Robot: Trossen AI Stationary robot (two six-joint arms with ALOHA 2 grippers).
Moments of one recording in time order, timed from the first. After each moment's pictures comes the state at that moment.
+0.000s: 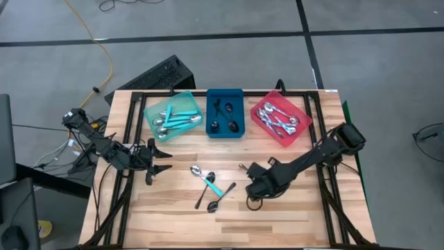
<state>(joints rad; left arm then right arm) -0.65 0.23 0.07 -0.12 -0.72 -0.35 0.44 1.77 1.21 -0.94 0.35 1.03</state>
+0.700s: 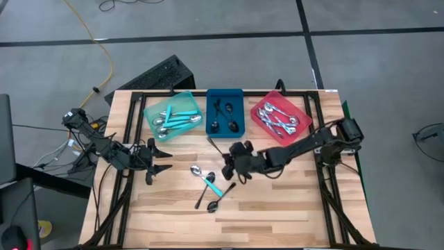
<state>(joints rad) -0.65 0.23 0.07 -0.12 -0.73 -0.35 0.24 1.74 1.06 0.00 0.58 0.75</state>
